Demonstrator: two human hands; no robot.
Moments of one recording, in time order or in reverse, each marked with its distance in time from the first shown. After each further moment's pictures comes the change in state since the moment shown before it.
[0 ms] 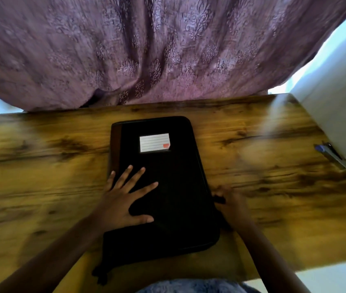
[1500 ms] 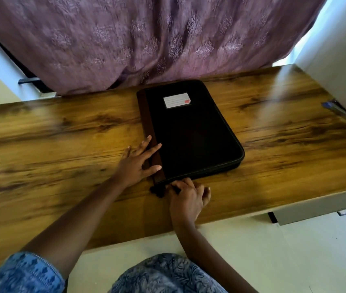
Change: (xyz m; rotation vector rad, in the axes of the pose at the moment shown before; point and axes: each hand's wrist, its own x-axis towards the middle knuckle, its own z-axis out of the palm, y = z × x) left_hand -0.062 -0.068 0.005 -0.304 0.046 -0.040; right_hand -0.109 -0.158 0.212 -0.169 0.392 0.291
